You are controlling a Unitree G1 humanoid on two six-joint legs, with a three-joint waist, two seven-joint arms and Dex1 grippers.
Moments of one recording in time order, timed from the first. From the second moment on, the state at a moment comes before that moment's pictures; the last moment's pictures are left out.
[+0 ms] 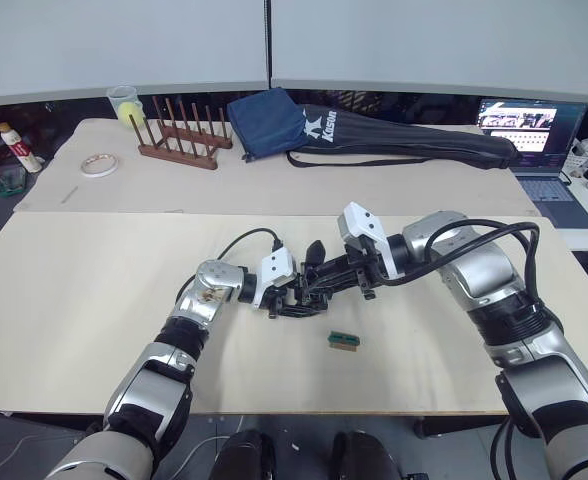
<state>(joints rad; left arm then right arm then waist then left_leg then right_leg) -0.75 0.29 -0.26 0.70 -0.07 -0.04 -1.26 -0.82 -0.59 0.37 0.08 0.33 0.57 1.33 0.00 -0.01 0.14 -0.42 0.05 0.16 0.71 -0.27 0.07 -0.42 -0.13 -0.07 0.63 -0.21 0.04</state>
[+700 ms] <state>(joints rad) -0.75 0.29 -0.26 0.70 -0.07 -0.04 -1.26 -0.82 -0.59 0.37 0.07 0.33 0.61 1.32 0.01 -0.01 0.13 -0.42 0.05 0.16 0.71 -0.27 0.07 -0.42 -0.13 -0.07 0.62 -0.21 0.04</state>
